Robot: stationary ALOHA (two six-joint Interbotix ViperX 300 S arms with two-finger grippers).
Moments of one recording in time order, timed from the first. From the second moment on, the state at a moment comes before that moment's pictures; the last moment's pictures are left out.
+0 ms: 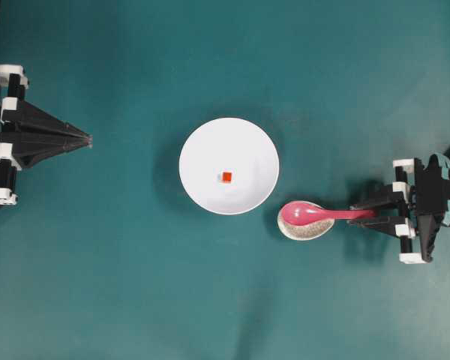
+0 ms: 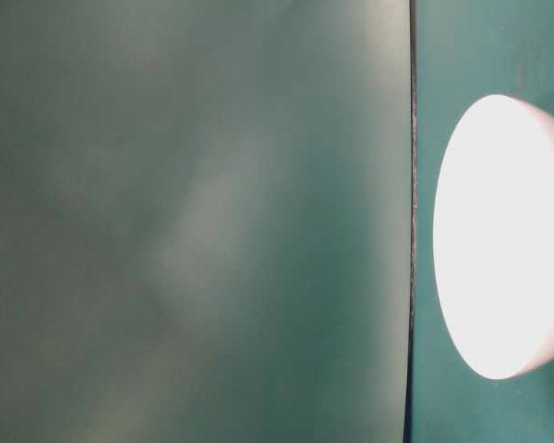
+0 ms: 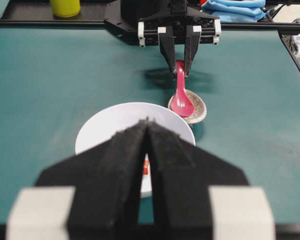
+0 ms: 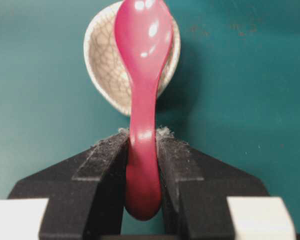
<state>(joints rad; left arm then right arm) 0.00 -0.93 1.16 0.02 -0.18 -0.02 0.59 0.05 1.40 0.62 -1.07 0.06</state>
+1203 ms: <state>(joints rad) 0.00 -0.93 1.16 0.02 -0.18 -0.02 -0.13 -0.40 0.76 0.57 0.40 -0.31</state>
